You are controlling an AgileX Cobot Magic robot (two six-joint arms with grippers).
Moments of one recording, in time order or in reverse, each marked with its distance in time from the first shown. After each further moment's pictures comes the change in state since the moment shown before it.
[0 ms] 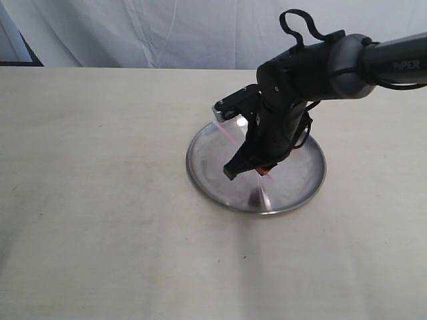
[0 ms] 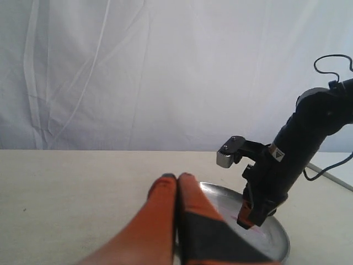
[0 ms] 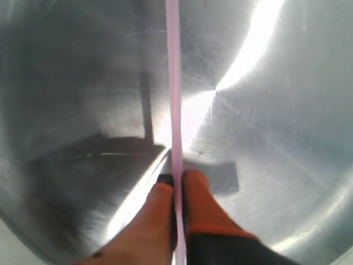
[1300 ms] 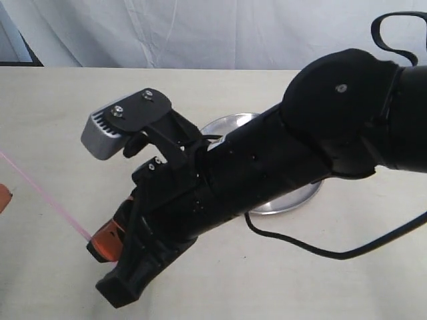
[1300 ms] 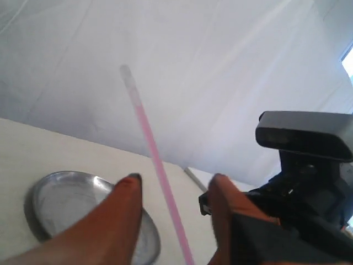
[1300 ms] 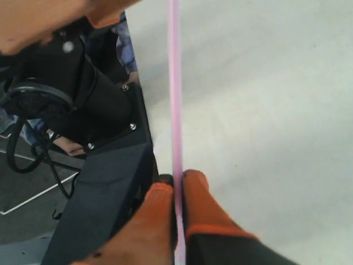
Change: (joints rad) left arm 0.000 0.000 0.000 -0.156 -0.187 -0.251; right arm 0.366 -0.482 0.334 1.255 -0.110 -1.025
